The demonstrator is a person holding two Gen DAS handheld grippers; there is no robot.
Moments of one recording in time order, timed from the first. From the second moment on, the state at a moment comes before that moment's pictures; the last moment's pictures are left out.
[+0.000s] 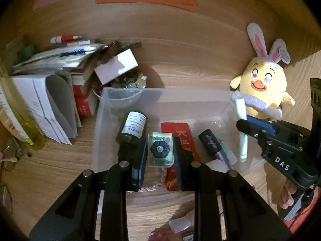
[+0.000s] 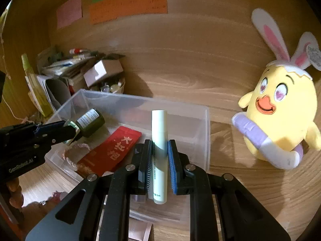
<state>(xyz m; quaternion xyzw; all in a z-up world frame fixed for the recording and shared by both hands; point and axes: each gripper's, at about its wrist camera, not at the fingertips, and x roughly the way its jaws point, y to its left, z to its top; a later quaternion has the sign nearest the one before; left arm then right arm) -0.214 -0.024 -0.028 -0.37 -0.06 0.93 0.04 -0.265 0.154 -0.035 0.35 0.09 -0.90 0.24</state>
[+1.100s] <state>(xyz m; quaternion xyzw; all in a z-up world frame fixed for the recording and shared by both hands) -0.164 -0.022 0.014 -0.31 -0.04 0.95 0.03 -0.223 0.160 -0.004 0.32 0.08 -0.90 0.27</state>
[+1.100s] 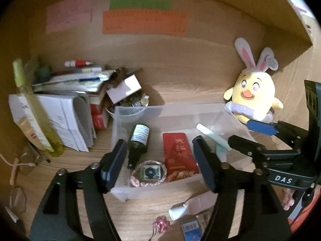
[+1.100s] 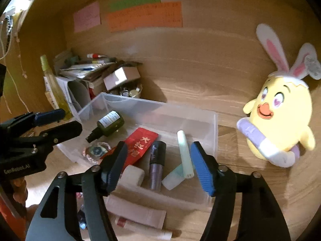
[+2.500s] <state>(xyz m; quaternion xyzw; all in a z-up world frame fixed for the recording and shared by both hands) -0.048 -0.022 -0.066 -0.40 -0.08 0.91 0.04 -0.169 0.156 -0.081 0.41 0.16 -0.84 0.33</state>
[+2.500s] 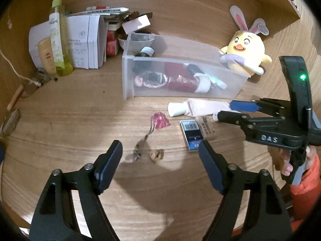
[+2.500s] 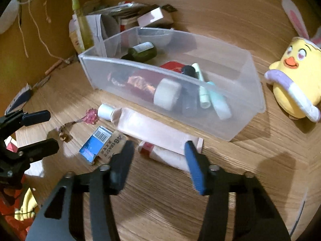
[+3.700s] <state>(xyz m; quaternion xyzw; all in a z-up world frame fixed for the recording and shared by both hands) -0.057 -0.013 -0.084 -0.41 -0.03 0.91 0.02 -0.153 0.167 -0.088 0.42 0.14 -0.83 0.33</state>
